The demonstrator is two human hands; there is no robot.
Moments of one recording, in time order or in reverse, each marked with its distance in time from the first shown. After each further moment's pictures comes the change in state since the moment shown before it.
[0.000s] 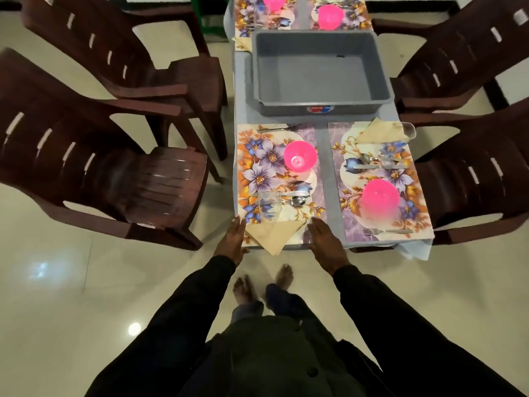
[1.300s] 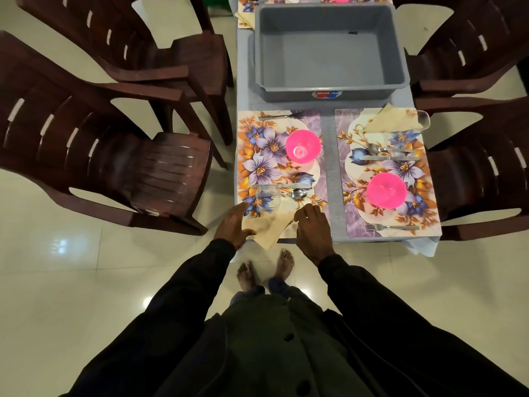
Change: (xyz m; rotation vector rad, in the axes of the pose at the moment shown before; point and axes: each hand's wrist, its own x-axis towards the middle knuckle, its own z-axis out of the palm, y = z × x) left_hand 0.016 0.034 -0.031 -0.270 0.039 -0.129; right_hand 0.030 -0.032 -0.002 -0.027 0.248 -0.063
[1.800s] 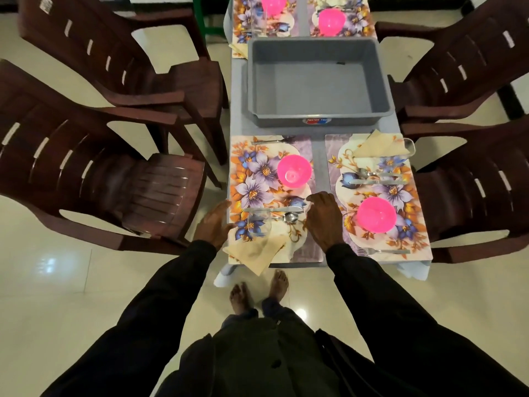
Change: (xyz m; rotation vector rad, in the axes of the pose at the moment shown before) left_hand 0.036 0.010 -0.052 0.082 0.136 0.032; right_hand 0.076 0.045 -0.053 0.143 0.172 0.165
